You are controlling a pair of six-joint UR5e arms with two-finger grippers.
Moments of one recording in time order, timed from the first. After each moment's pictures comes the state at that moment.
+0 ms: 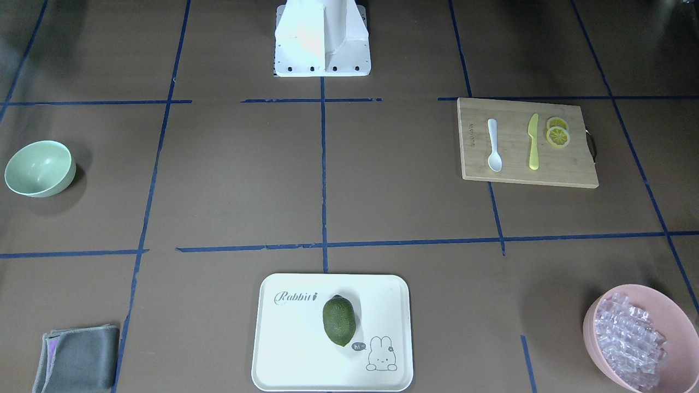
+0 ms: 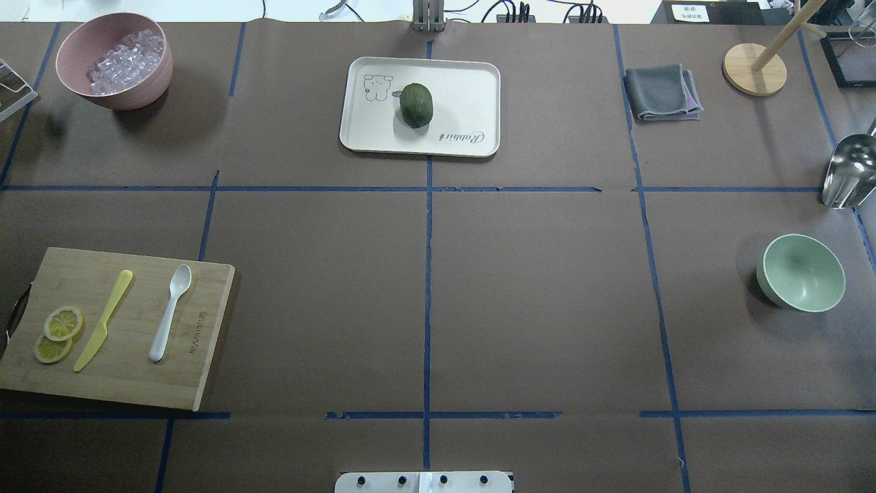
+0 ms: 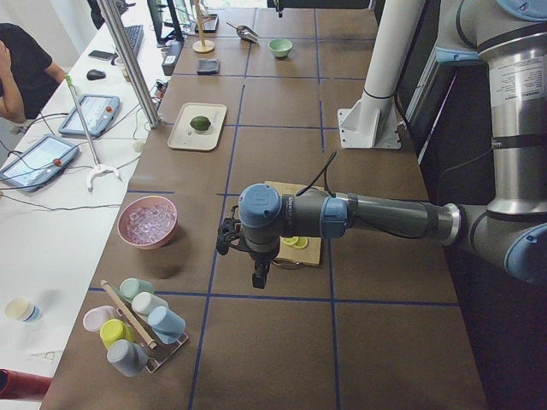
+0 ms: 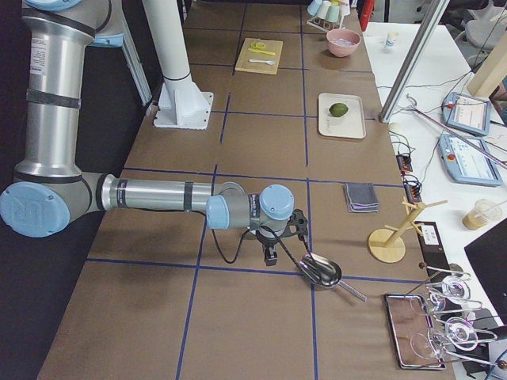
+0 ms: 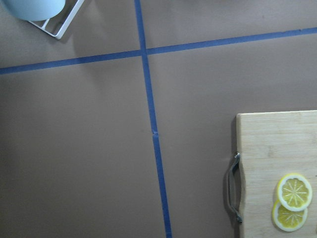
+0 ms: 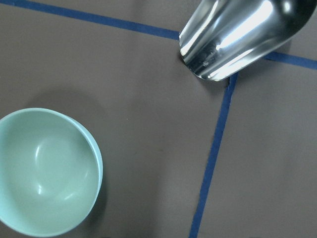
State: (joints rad) left arm -1.58 -1.39 -1.85 -1.48 -2.45 0.14; right arm 1.40 -1.72 1.66 -1.36 2.41 -0.01
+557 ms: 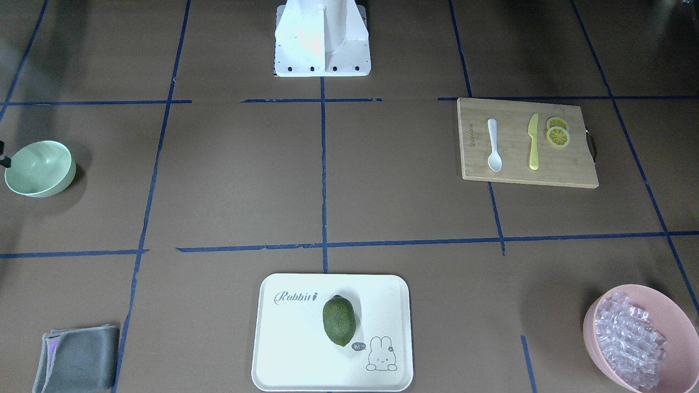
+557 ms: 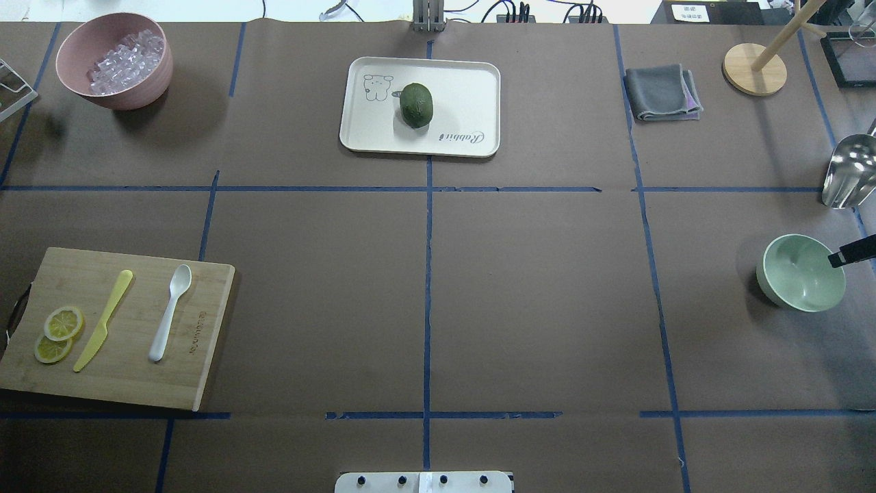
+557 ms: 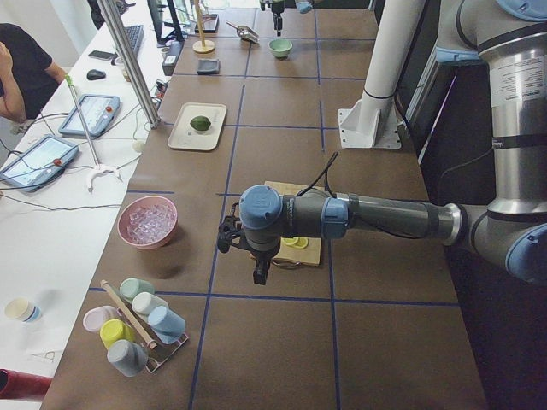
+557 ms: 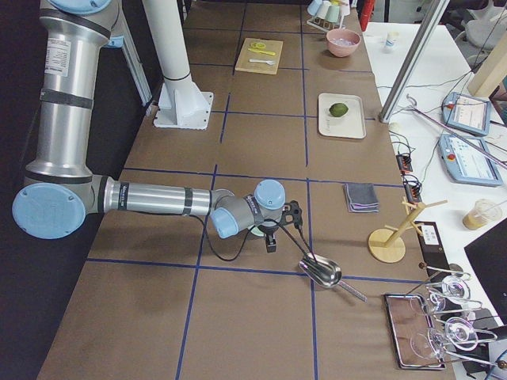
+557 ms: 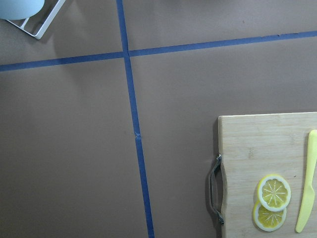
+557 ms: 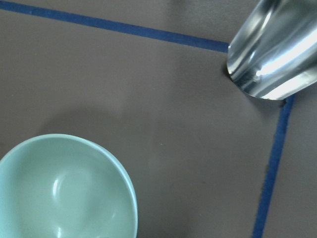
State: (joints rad) left arm -1.58 -1.39 -1.85 -1.48 -2.49 0.13; right arm 1.18 -1.74 1.60 -0.98 2.34 0.41
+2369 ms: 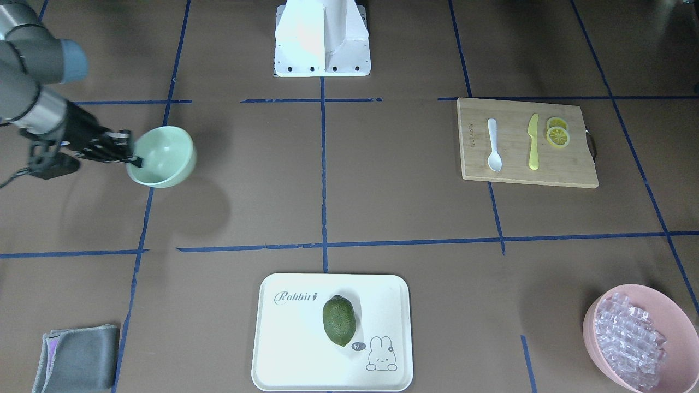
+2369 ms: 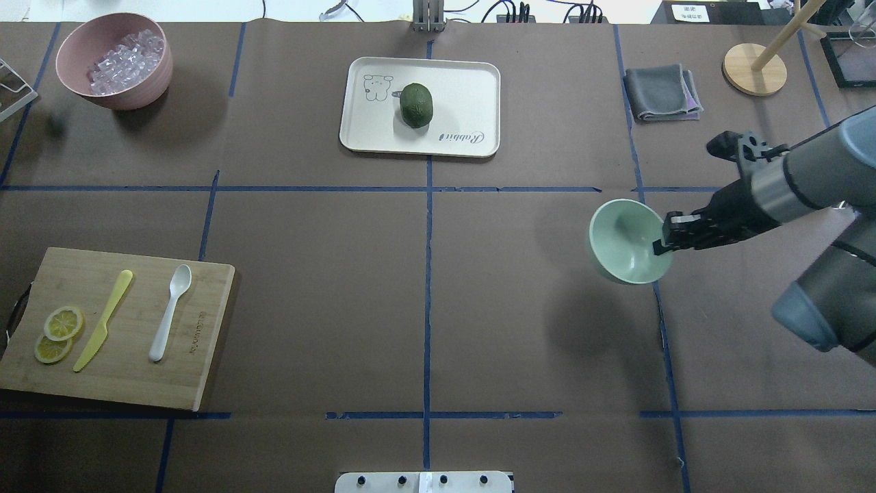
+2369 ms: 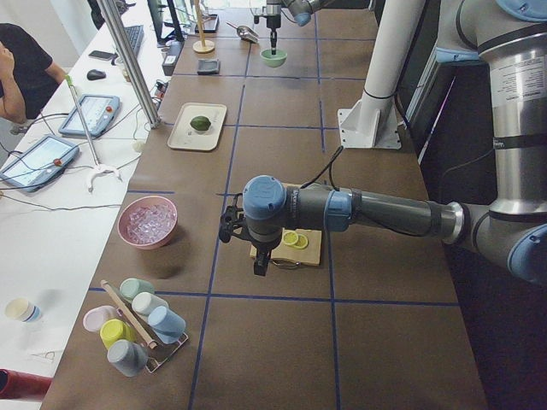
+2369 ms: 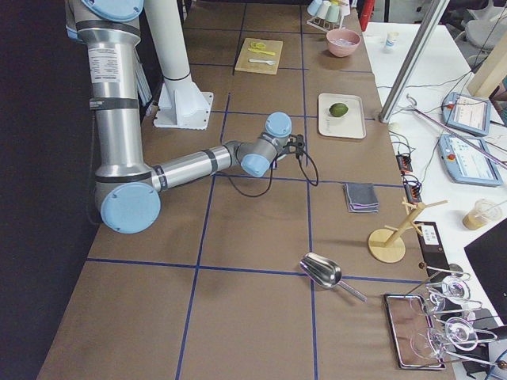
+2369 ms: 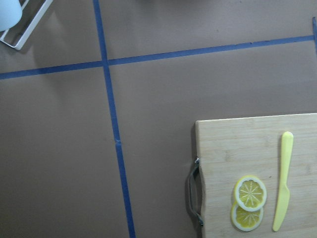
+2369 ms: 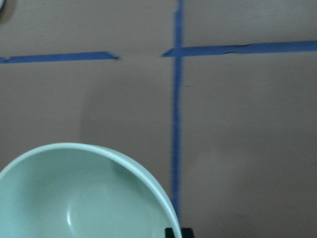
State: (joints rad) left arm -1.58 -1.38 -1.90 -1.48 -2.52 0.13; right arm 0.83 -1.43 1.77 -0.93 2.34 1.19
